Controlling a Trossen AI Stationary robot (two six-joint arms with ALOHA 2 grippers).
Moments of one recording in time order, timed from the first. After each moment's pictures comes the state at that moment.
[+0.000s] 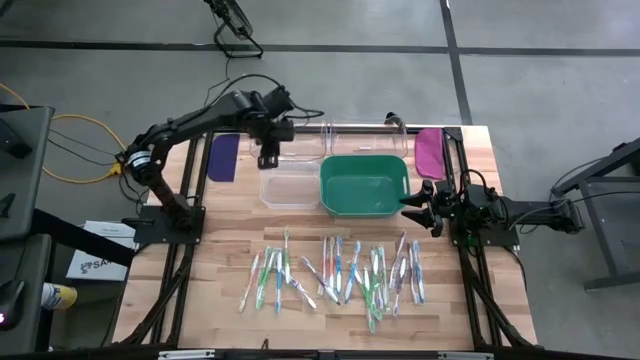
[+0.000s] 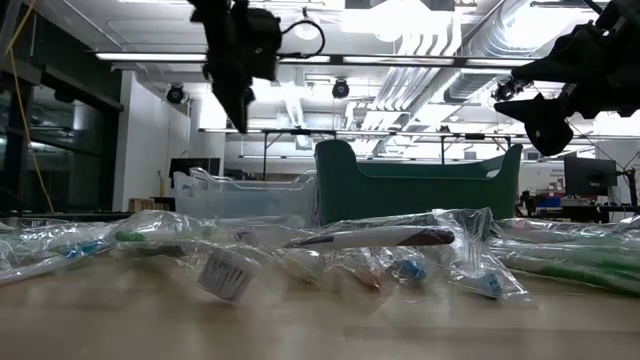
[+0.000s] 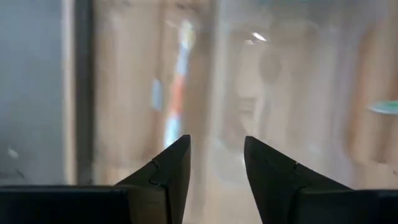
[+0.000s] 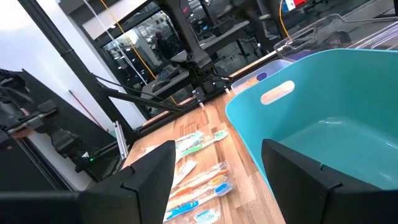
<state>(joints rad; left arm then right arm) 0.57 1.62 1.57 -1.20 0.05 0.48 -0.03 0.05 0.01 0.03 0.00 0.52</state>
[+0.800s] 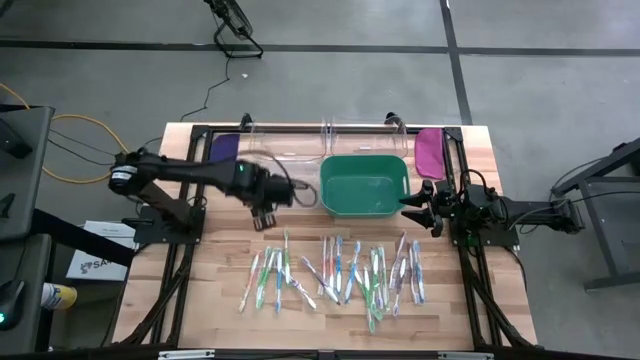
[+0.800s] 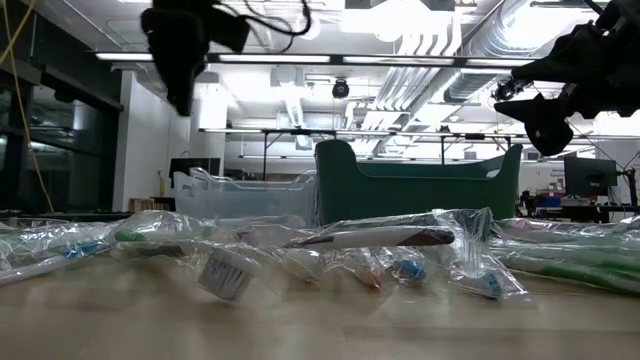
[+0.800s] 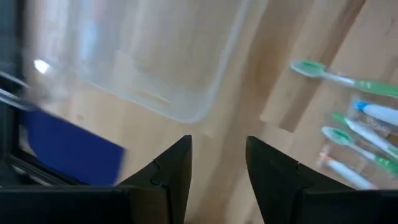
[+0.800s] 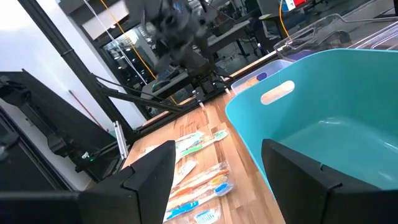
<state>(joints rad) -0.06 1.51 1.34 -1.32 -0.27 -0.42 -0.03 0.05 0.01 0.03 0.00 0.52</state>
